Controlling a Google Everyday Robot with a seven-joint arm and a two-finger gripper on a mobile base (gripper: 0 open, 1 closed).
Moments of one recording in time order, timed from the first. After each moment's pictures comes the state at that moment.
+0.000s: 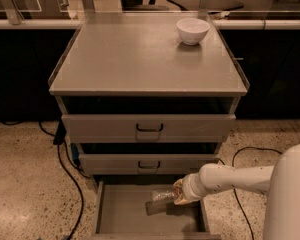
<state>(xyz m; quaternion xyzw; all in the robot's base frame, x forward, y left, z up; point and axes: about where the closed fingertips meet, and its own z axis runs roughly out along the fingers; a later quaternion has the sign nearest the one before) 0.527 -0.131 0.355 -0.72 0.65 0.06 0.23</state>
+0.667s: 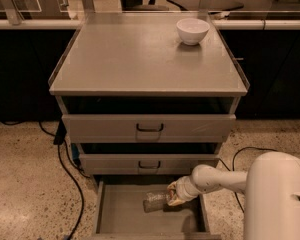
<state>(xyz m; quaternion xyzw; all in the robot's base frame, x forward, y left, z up) 0.558 -0.111 0.266 -0.71 0.65 0.11 0.24</state>
